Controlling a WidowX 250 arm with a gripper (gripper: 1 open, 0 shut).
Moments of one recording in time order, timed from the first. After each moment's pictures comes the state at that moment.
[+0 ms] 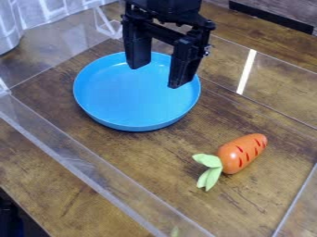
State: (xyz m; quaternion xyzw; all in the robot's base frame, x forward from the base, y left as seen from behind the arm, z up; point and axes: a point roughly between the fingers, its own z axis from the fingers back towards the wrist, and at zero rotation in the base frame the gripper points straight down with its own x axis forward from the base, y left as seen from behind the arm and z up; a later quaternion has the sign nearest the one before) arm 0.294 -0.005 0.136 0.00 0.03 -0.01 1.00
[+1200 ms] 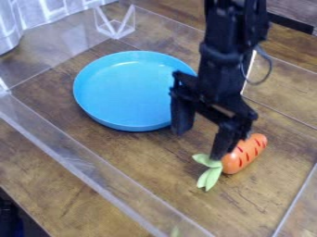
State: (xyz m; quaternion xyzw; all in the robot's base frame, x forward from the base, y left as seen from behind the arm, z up) arm 0.313 -0.063 0.060 0.00 0.02 -0.06 1.00
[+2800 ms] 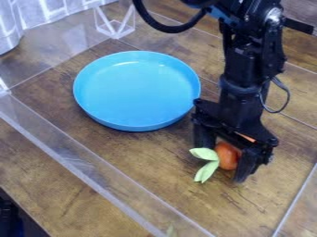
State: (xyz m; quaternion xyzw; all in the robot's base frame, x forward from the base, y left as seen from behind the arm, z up) arm 0.330 -0.084 0.033 -0.03 0.00 -0.06 1.00
